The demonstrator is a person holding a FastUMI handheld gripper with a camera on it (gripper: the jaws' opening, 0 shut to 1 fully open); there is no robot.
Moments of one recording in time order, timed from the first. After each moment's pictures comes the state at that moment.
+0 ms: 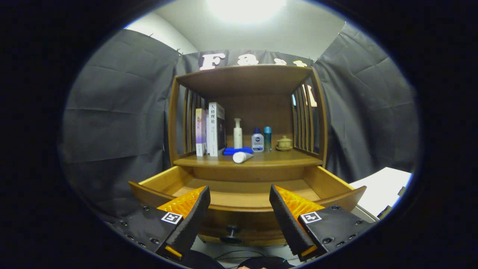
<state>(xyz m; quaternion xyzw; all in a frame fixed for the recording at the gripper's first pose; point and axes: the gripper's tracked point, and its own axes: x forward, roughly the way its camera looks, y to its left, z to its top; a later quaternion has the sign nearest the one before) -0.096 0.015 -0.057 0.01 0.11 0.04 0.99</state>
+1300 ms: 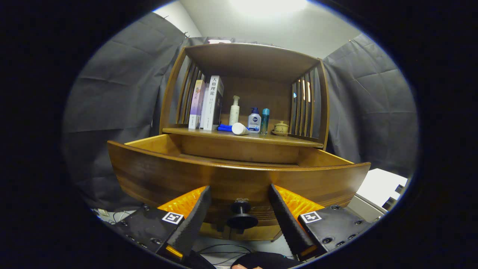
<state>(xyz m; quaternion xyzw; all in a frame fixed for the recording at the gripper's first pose) -0.079 0.036 -0.128 -0.05 0.13 0.00 0.99</state>
